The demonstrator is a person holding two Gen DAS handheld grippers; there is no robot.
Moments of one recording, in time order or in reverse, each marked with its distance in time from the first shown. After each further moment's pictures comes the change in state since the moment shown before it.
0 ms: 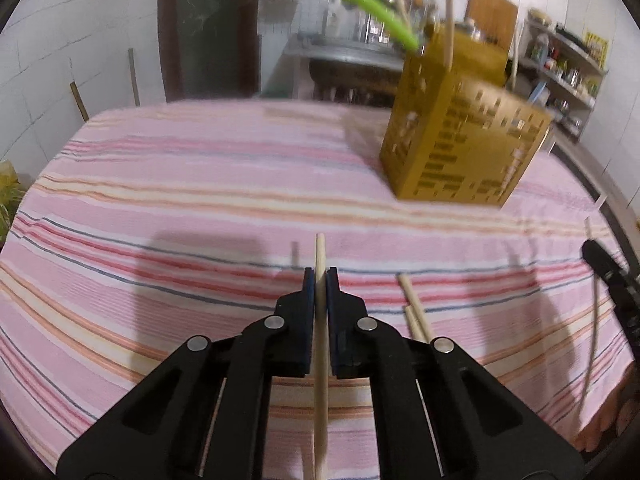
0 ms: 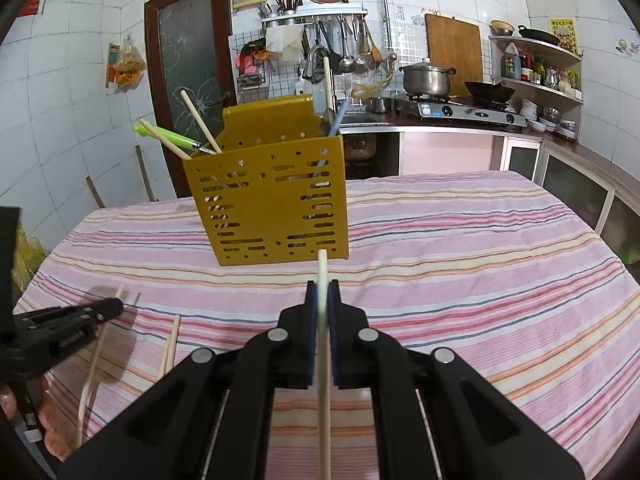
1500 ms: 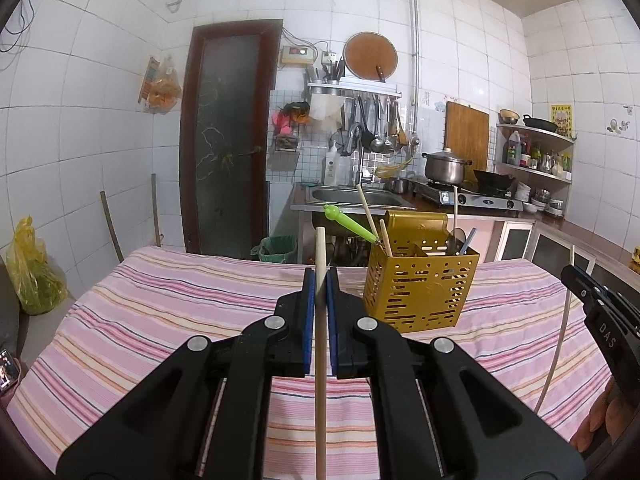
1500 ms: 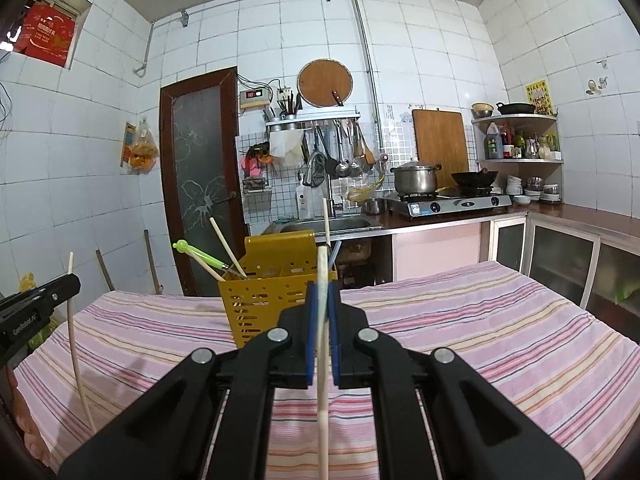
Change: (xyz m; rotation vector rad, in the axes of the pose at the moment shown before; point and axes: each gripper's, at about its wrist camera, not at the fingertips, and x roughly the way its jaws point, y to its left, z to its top) left arm -0.142 -0.009 -0.001 0.041 -0.522 0.025; right arm -0.088 -0.005 0.017 0.009 -0.379 0.004
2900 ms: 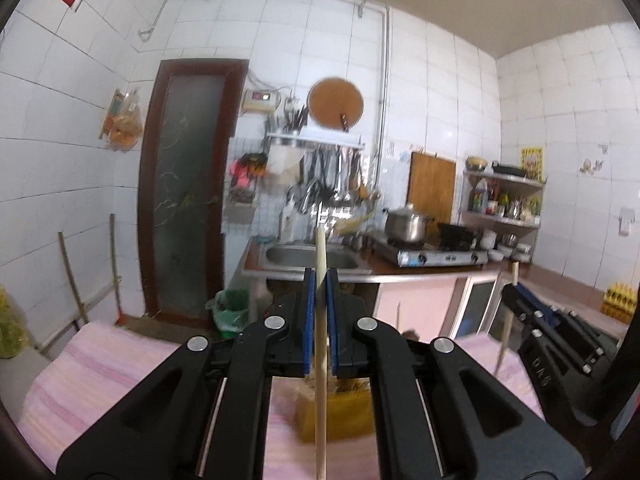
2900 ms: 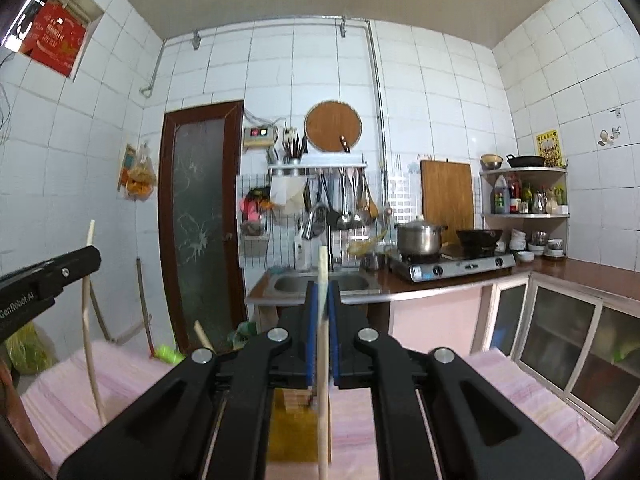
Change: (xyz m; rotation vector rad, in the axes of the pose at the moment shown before) left arm 0.036 -0.052 0.133 -0.032 -0.148 -0.155; right arm 0.051 0.012 0.126 -0.067 -0.142 -0.004
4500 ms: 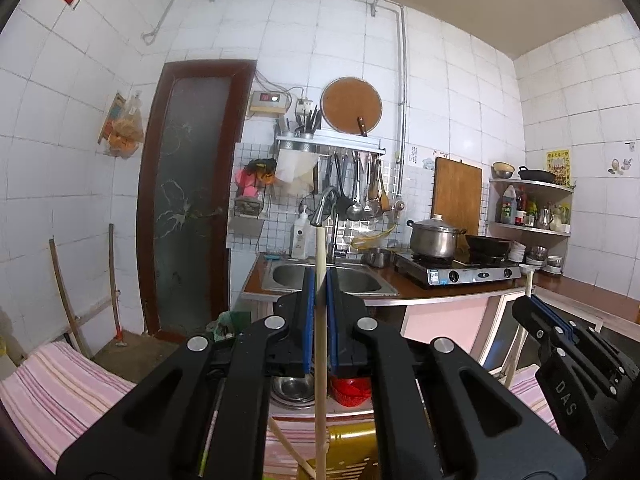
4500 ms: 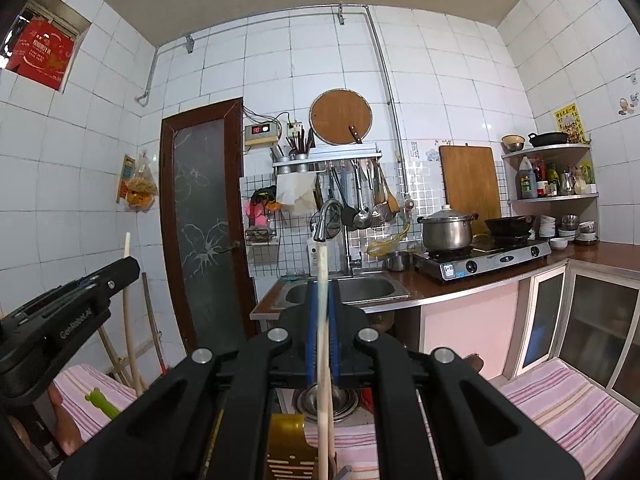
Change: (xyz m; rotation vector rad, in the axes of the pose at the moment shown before) left arm 0.169 -0.007 -0.025 0.012 -0.058 0.085; right arm 0.144 -0.016 -0.032 0.061 -0.005 0.073
